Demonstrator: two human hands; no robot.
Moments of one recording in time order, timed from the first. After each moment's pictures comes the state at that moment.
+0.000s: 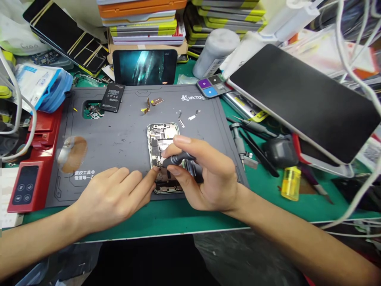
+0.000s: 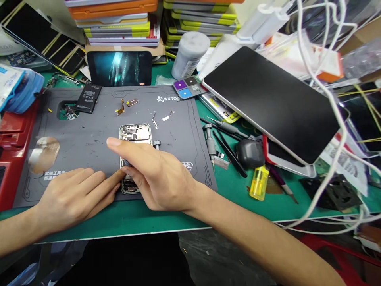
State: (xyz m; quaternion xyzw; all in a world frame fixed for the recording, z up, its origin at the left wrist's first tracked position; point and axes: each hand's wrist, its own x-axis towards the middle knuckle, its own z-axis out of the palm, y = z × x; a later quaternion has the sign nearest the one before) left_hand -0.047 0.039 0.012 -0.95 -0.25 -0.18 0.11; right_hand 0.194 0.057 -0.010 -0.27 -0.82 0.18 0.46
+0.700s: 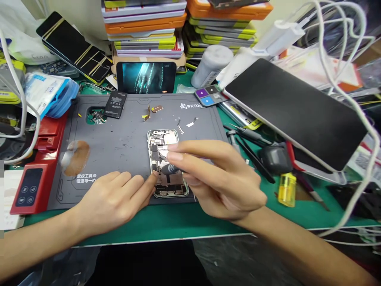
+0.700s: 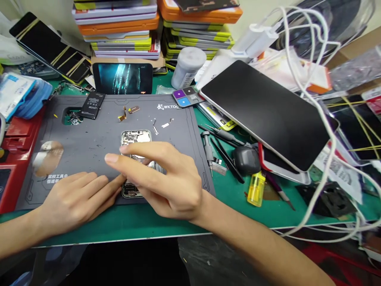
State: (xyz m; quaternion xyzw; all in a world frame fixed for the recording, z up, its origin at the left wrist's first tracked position) left_hand -0.047 0.038 0.009 -0.94 -0.24 -0.19 0.11; right_hand 0.200 0.052 0.010 -0.29 -0.82 0.04 0.49
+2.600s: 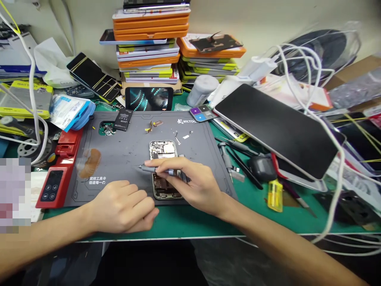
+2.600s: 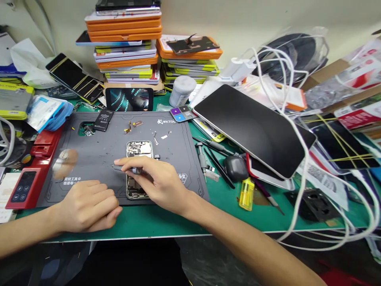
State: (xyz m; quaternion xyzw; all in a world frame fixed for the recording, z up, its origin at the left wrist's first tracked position) left_hand -0.051 0.034 0.009 -0.95 -0.19 -0.26 0.04; right_hand 0.187 0.054 0.003 -0.29 -0.78 0.31 0.45
